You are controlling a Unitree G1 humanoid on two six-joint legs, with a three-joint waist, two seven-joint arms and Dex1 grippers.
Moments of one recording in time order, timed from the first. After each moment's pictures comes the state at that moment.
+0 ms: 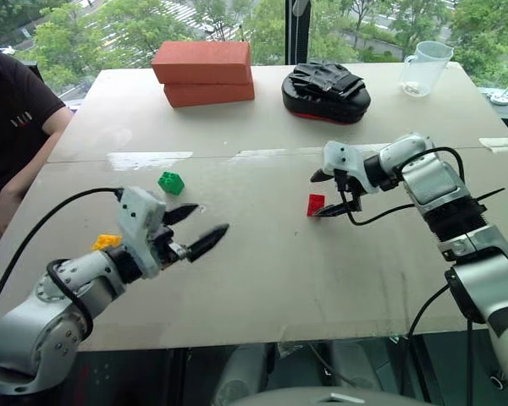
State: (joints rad) left arm 0.00 0.71 0.36 -0.49 -0.70 0.74 -0.39; right arm -0.86 -0.49 0.19 0.25 0.13 0.29 1.33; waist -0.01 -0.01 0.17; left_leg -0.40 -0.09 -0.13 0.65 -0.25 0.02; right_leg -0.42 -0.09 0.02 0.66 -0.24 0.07
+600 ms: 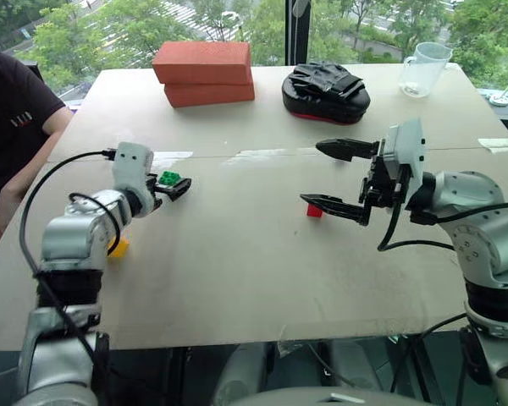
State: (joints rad) left arm -0.57 0.74 0.10 0.30 -0.36 0.70 -0.46; right arm -0.52 -0.51 -0.01 -0.51 0.49 0.64 0.90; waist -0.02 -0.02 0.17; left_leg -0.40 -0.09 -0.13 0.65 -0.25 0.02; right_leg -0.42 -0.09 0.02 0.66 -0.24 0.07
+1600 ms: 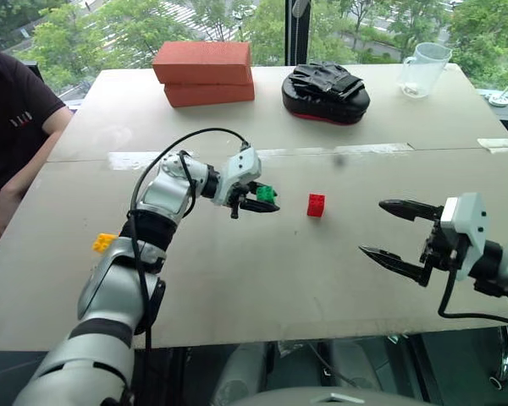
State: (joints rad) left arm -0.95 0.52 -0.31 0.69 -0.13 0.10 -1.42; right arm 0.07 -0.74 -0.30 -0.65 0.59 0.49 0.92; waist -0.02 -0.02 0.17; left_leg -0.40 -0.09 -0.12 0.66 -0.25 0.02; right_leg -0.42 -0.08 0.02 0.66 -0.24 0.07
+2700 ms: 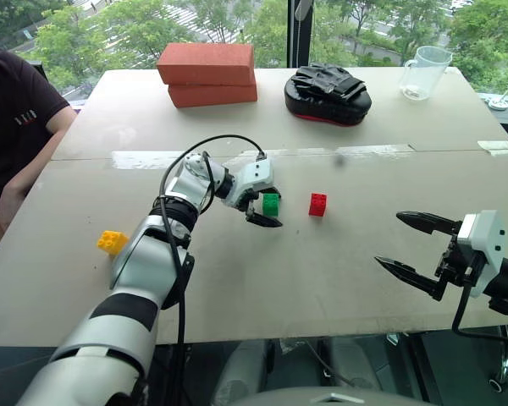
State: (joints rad) left arm -1.09 0.41 -0.28 1.11 0.06 -0.15 -1.43; right arm 0.20 -0.75 -0.35 -0.67 0.60 0.43 0.88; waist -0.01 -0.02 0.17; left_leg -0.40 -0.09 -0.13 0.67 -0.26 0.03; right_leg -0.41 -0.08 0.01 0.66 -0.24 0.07
